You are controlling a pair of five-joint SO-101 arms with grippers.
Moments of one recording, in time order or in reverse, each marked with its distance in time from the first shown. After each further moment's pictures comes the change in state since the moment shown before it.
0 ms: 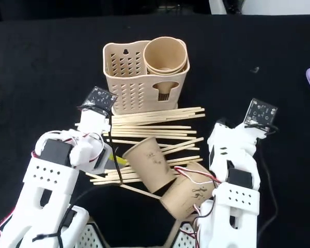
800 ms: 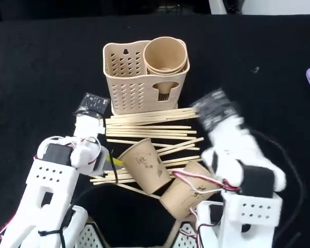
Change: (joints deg) left arm -4.0 0.0 11.2 -7.6 2.1; right arm -10.5 -0.1 -37.7 62.2 50.0
